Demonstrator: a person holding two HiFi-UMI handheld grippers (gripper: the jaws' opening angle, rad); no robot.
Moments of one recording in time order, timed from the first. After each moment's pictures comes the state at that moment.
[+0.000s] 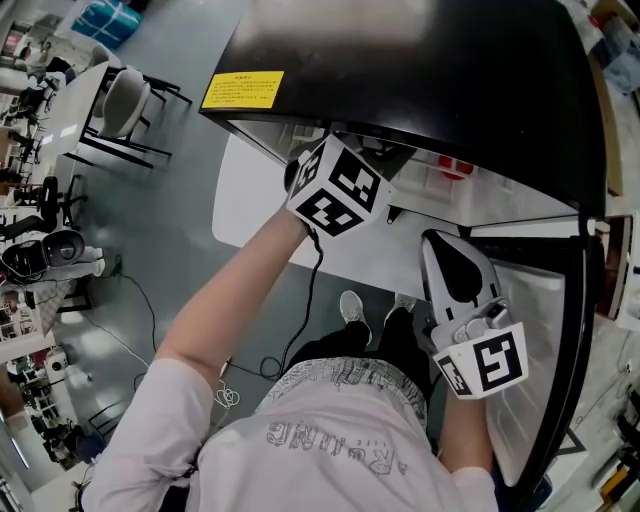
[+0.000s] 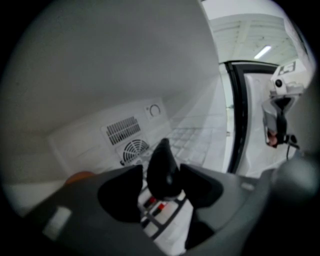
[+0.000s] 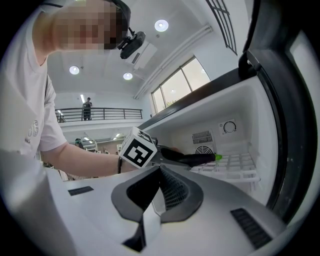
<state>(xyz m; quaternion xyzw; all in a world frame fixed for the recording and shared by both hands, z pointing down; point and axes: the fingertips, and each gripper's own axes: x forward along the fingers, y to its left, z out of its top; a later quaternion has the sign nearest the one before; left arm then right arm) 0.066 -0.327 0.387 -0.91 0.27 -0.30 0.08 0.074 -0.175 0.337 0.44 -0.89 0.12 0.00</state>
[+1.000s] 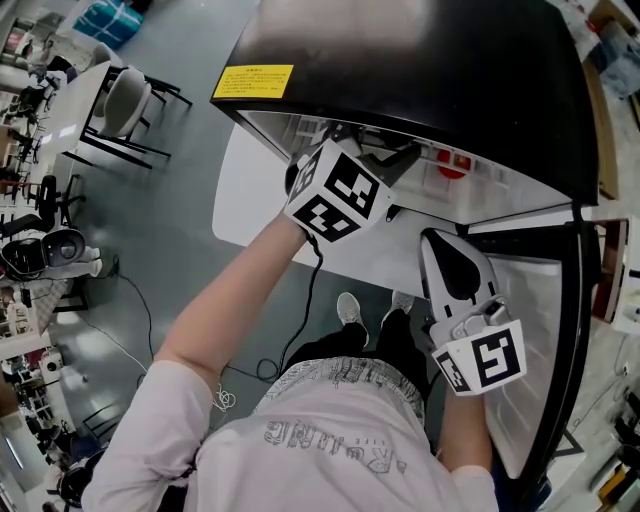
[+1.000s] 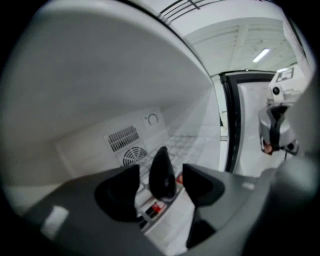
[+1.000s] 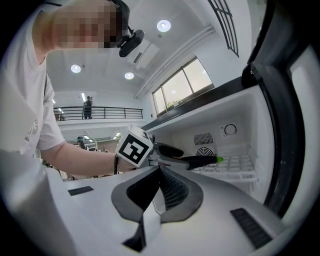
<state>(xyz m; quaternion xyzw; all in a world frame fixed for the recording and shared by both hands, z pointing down) 0.063 -0.308 0.363 -0.92 0.28 -0.28 0.09 0.069 -0.164 0.329 0.44 -0.89 0.12 0.01</state>
